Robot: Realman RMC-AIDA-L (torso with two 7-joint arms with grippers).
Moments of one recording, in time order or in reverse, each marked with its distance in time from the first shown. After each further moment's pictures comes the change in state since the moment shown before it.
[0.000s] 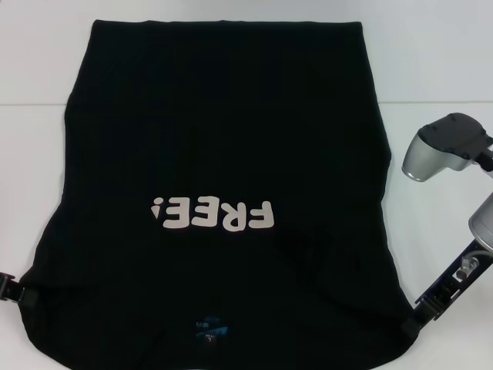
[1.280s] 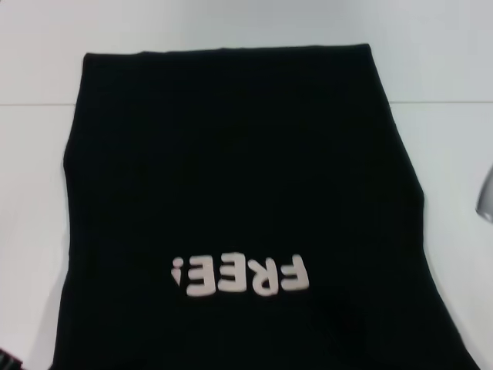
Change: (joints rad) left arm -0.055 0.047 0.064 -0.183 0.004 0.314 0.074; right arm -0.080 -0.067 0.044 -0.039 -0.011 -0.273 -0.221
